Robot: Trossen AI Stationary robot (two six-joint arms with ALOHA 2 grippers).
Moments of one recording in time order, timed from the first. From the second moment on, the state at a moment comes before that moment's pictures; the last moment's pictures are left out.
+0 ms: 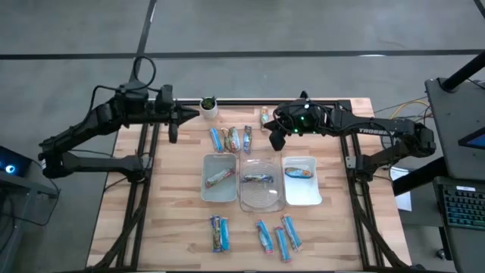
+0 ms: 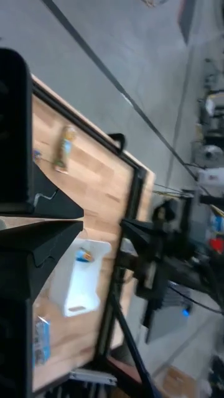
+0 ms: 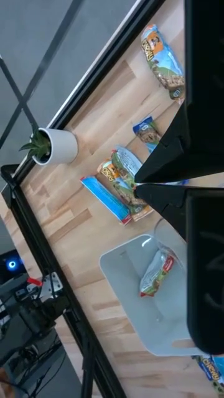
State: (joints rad) left arm 0.42 0.86 1.16 -0.55 0.18 -0.02; right arm -0.23 1.33 1.13 -0.35 0.08 0.34
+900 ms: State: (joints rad) left arm 0.47 0.80 1.02 -0.46 0.27 -0.05; right arm -0.24 1.33 1.15 -0.35 0.08 0.35
